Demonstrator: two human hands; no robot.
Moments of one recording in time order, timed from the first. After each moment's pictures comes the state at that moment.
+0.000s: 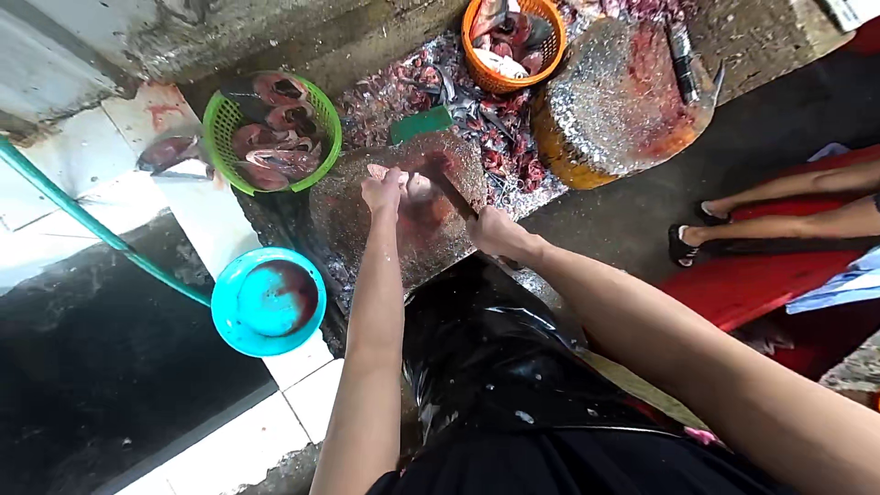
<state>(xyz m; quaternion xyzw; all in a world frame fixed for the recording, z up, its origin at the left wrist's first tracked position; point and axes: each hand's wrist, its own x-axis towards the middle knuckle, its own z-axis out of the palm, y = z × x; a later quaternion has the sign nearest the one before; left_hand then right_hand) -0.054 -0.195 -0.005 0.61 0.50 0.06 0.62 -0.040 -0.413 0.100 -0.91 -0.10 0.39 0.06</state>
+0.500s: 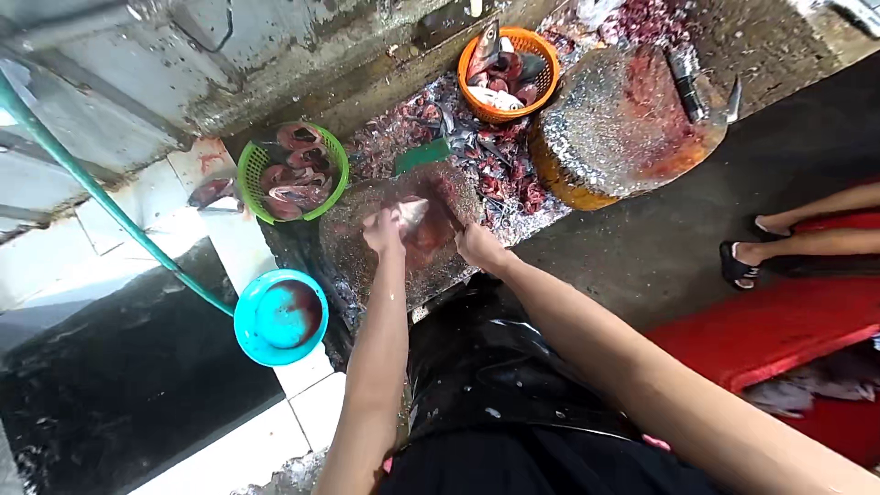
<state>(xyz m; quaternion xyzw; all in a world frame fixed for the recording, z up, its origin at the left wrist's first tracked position) -0.071 -0.243 0.023 0.49 0.57 0.17 0.64 -0.017 -0.428 0.046 -0.92 -0.12 0.35 0.15</state>
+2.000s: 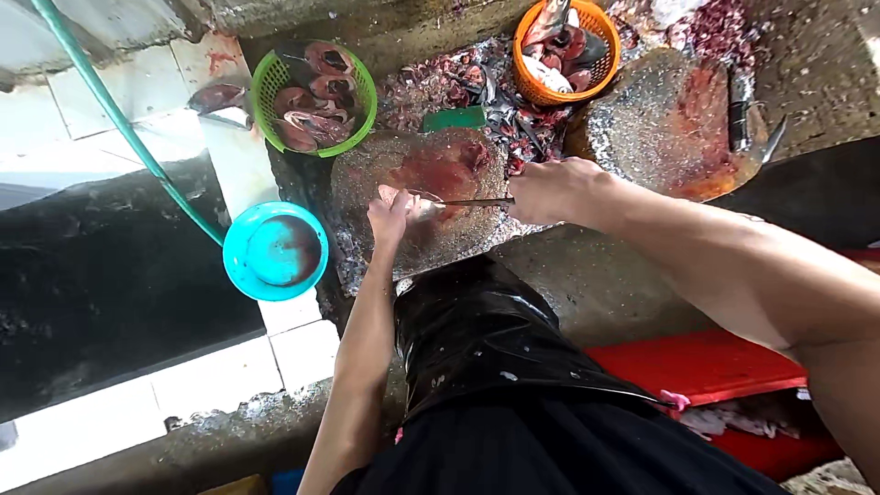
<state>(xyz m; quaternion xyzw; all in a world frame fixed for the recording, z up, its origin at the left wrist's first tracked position) -0.155 -0.229 0.014 0.67 0.51 0.08 0.53 0.007 -0.401 0.221 -0.81 -0.42 0.31 -0.29</state>
